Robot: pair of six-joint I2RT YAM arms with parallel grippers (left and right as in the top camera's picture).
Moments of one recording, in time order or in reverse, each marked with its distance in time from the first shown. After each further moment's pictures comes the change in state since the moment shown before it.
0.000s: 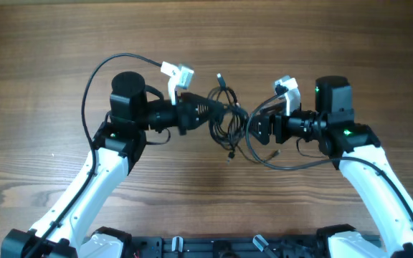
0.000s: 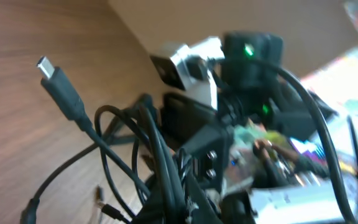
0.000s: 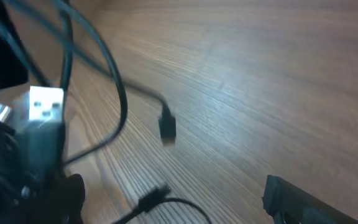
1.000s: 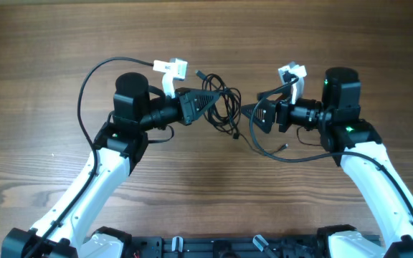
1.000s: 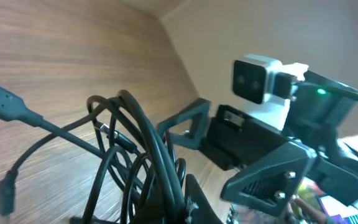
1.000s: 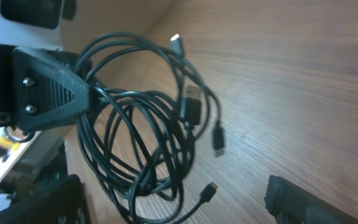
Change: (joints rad) left arm -0.019 0.003 0.000 -0.021 -0.211 -0.098; right arm -0.034 0.026 -0.003 0.264 -0.159 0.100
